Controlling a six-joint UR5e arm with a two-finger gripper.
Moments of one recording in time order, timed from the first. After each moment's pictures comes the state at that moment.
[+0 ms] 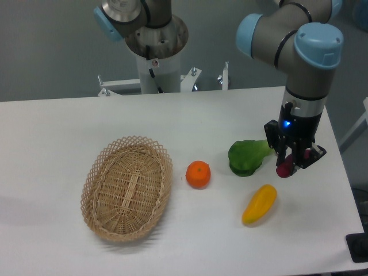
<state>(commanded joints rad) 2.69 -1.92 -1.43 -1.08 1.39 1.55</state>
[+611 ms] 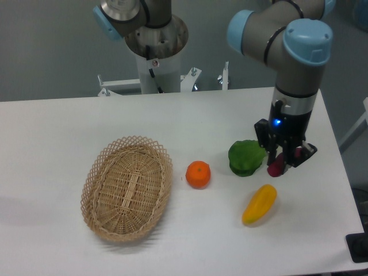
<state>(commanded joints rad) 2.61 -1.90 -1.46 -1.08 1.39 1.36</state>
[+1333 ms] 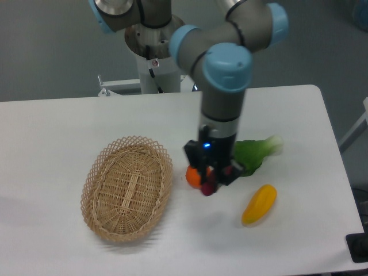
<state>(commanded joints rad) 2.33 -1.89 -1.54 -0.99 1.41 0.84</state>
